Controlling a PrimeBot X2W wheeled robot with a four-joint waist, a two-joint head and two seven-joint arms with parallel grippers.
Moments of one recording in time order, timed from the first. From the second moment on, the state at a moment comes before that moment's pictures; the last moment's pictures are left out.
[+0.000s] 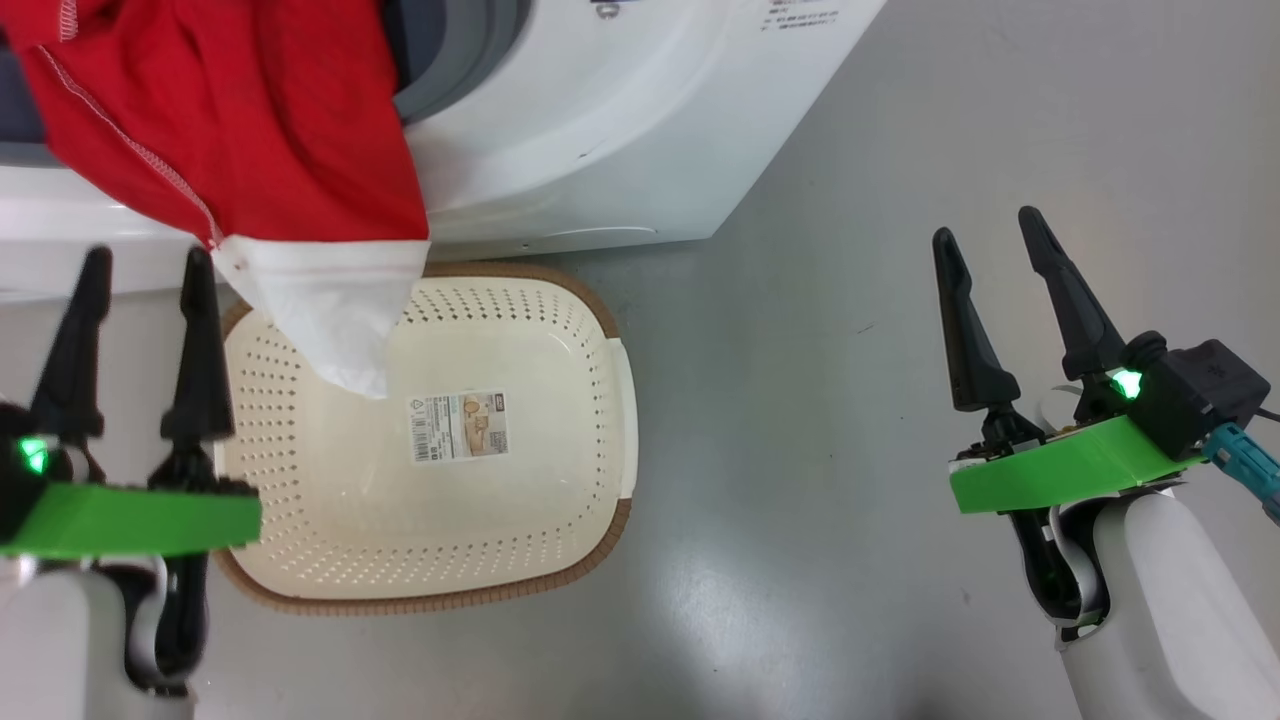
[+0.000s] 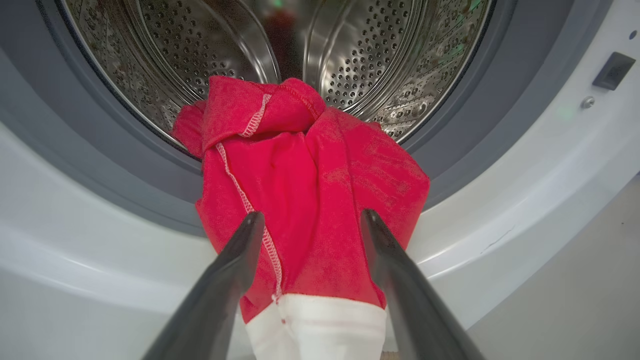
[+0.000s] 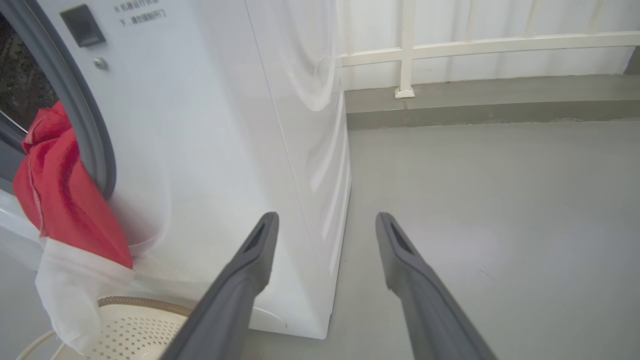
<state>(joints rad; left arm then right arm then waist) -0.39 0.18 0.09 0.16 -0.35 -0.13 -0.26 -0.35 -0.05 0.05 0.17 0.30 0.12 -0.26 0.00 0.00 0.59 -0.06</state>
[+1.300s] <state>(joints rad) -1.11 0.29 -0.16 0.87 -0.32 -0.13 -0.22 -0.36 -0.05 0.08 0.16 0.31 0.12 -0.26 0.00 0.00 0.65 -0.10</state>
